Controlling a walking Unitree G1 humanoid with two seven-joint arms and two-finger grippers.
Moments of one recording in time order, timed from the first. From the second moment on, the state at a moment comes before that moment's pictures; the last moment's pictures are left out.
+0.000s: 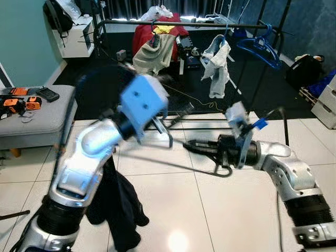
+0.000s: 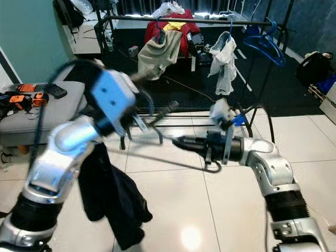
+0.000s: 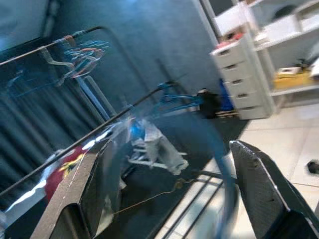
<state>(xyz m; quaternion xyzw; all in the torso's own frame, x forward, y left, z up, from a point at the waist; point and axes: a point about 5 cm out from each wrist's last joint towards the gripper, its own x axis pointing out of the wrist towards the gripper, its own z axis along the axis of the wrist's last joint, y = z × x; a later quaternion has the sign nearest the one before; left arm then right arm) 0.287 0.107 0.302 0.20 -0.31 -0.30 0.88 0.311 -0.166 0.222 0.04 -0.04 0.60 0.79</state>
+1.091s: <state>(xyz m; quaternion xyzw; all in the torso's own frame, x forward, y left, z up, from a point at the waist) 0.271 0.185 0.294 0.07 -0.27 -0.03 0.96 0.322 -0.185 0.255 0.11 -0.12 0.55 0.82</state>
